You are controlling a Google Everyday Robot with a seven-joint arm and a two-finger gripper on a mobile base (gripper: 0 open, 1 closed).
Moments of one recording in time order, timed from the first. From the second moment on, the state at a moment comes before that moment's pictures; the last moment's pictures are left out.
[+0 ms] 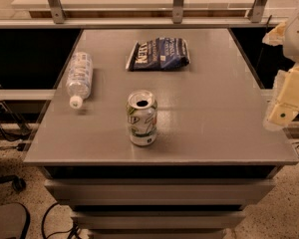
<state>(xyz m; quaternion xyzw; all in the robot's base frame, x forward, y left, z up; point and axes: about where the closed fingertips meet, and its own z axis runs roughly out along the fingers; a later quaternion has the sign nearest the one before) 0.438 -0.216 0.980 -0.60 0.78 -0.04 0.17</state>
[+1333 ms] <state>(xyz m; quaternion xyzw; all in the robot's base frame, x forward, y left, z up) 0.541 -0.163 0.985 -0.65 0.74 -0.04 0.20</state>
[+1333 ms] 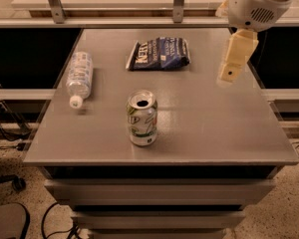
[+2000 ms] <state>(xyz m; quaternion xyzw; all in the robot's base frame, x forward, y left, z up) 0.595 -0.129 0.987 -0.70 0.68 -0.04 0.22</state>
